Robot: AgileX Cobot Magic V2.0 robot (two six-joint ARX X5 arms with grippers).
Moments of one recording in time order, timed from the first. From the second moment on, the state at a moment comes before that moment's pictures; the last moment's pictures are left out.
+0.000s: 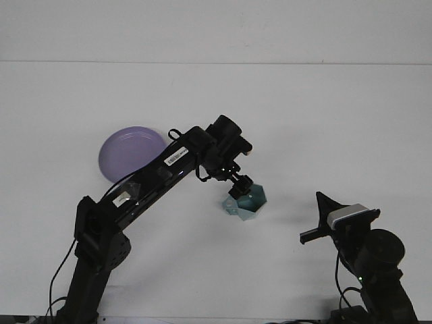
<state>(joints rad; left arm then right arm) -0.71 2.16 2.06 -0.97 0.34 0.14 0.16 0.48 0.53 -0.27 -0.16 -0.02</state>
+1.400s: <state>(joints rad) -0.18 1.94 2.21 -1.23 0.15 0.11 0.16 0.48 0.53 -0.27 -0.16 -0.02</state>
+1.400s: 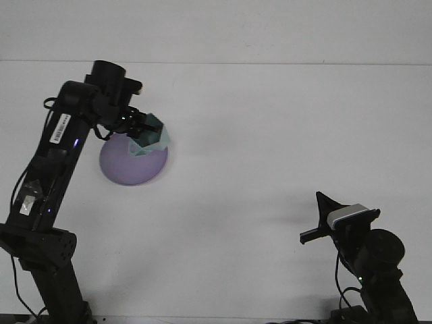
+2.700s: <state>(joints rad) 0.00 2.17 2.16 -1.17 0.25 0.09 0.16 0.48 0.53 -0.28 -0.16 -0.02</state>
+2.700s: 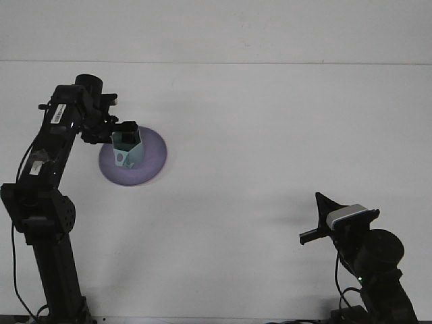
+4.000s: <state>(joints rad) 0.02 0.45 0.95 -0.42 0.16 0.12 0.16 0.37 0.46 -0.08 -0.15 -0.01</state>
